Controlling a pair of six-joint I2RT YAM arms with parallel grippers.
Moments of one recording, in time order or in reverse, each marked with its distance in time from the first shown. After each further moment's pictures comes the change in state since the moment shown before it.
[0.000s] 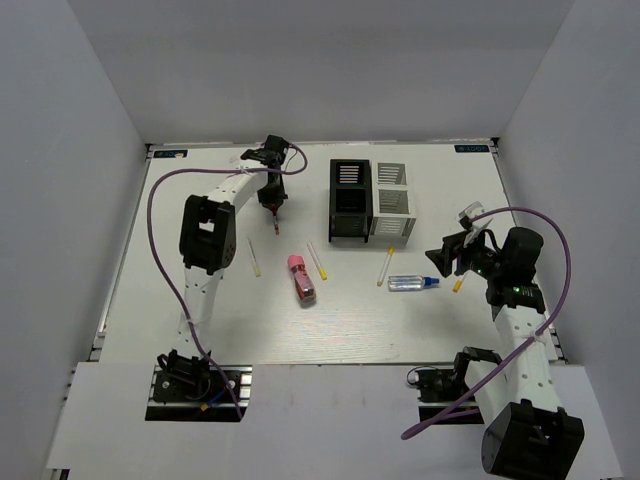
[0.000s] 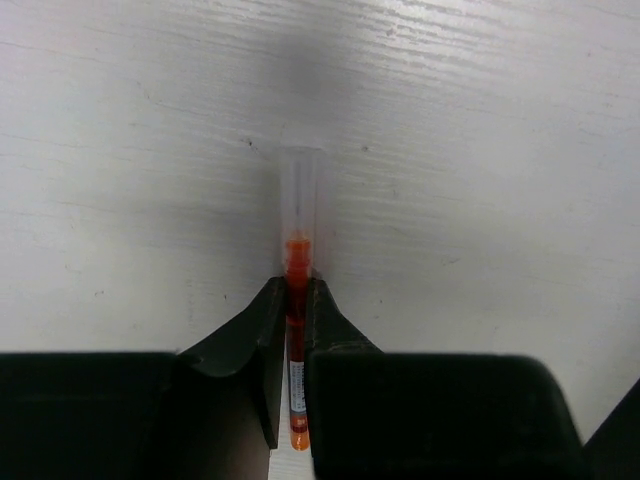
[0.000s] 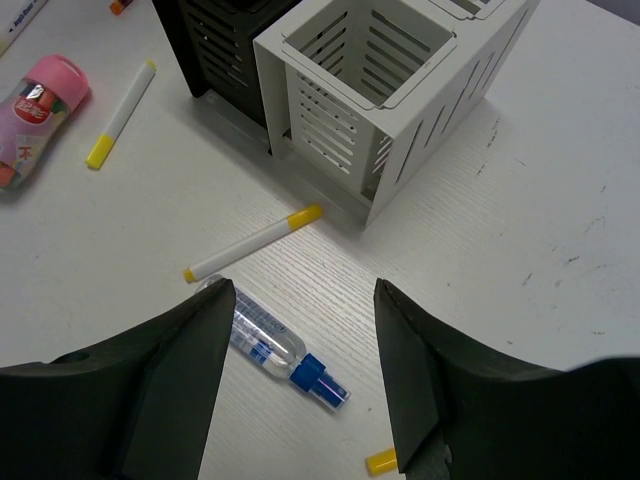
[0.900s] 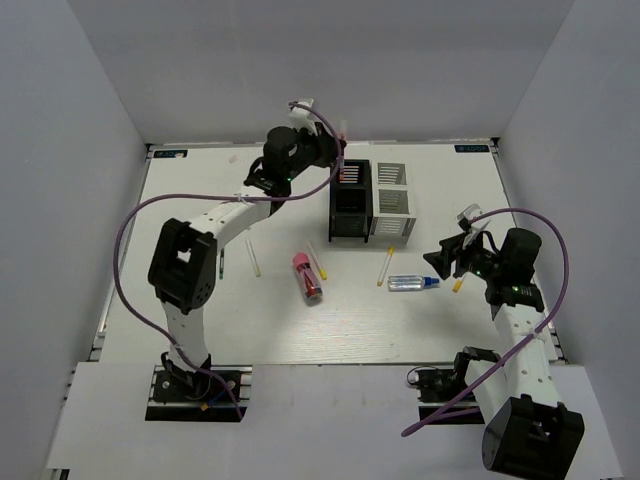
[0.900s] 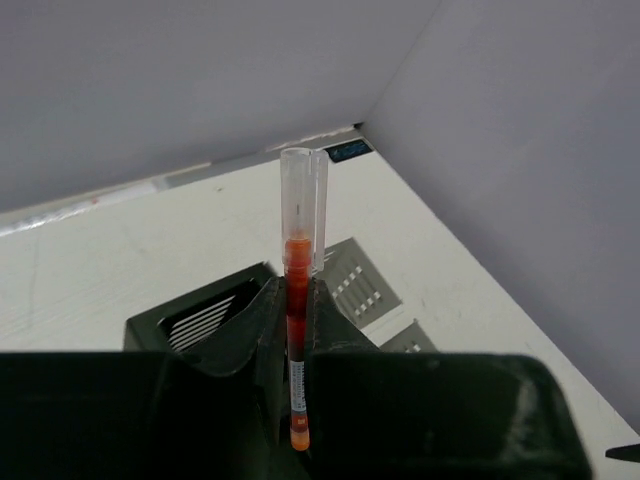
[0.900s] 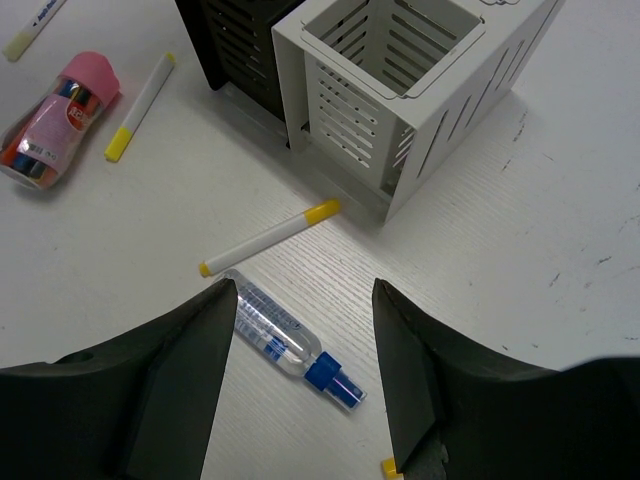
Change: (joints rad) left arm -0.165 -0.489 -0.550 1.225 0.419 0.079; right arm -0.005 0.019 -0.014 0.001 -0.040 -0.001
